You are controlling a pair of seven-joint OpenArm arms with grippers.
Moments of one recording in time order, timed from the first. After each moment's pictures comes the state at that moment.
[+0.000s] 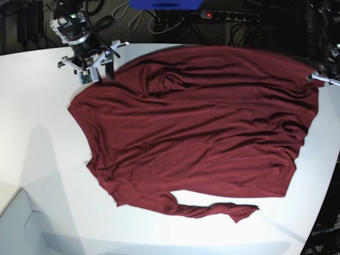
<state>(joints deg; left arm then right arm) 26.8 -20.6 -31.8 107.0 -21.8 10.7 48.2 -33.3 -1.1 9.2 111.5 -0.5 24.4 -26.6</state>
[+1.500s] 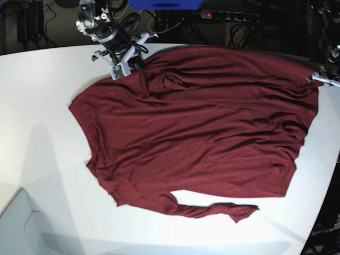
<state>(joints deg) 26.5 -20.6 -31.6 106.7 -21.5 10.7 48.4 -31.2 -4.1 1.8 100.6 1.0 24.4 -28.3</state>
